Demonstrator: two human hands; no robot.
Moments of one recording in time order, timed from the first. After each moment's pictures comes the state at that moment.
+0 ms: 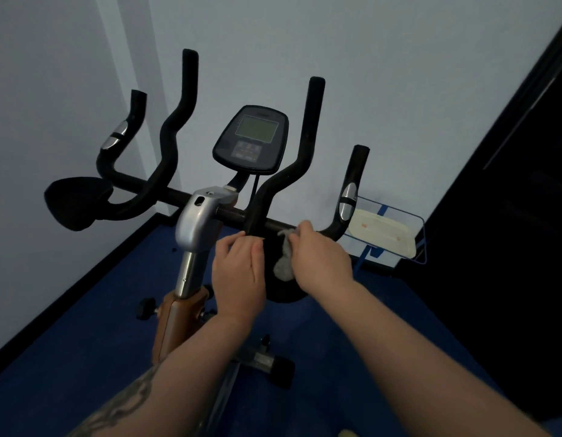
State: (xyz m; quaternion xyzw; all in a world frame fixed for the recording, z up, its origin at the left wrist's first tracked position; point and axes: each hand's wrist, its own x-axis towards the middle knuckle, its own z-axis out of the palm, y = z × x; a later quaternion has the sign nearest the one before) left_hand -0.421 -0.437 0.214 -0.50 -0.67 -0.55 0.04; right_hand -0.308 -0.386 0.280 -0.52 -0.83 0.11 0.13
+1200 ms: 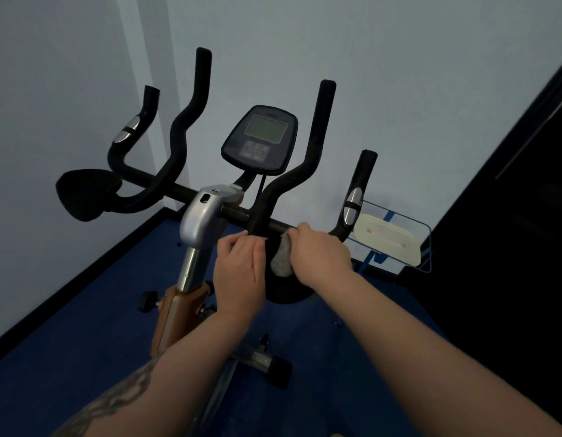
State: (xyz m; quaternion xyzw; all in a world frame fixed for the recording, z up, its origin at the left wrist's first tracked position) left_hand -0.420 -0.438 0.214 -0.50 -0.67 -0.54 0.05; right_hand -0.311 -0.375 0.288 -0.49 -0.87 0.05 0.05
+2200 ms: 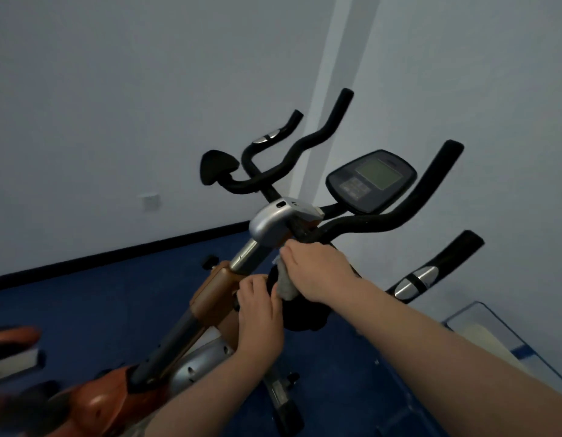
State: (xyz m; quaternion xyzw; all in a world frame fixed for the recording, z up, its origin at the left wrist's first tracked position) left_hand -0.345 -0.443 0.197 -0.17 -0.83 -0.53 -0.02; right_hand -0.341 -0.335 0.306 -0.04 -1.00 0.01 -0.02
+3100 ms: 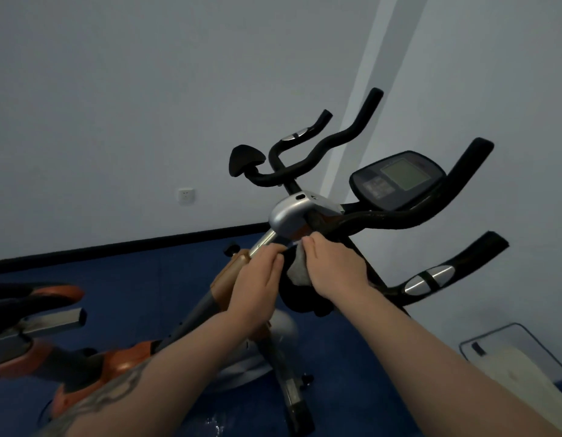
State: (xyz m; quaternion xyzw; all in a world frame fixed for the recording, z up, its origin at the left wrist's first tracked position) left_hand -0.353 -0.465 0.230 -0.26 -0.82 -0.51 0.07; right_hand -0.327 -0.327 0.286 -0.13 -0.98 0.11 0.06
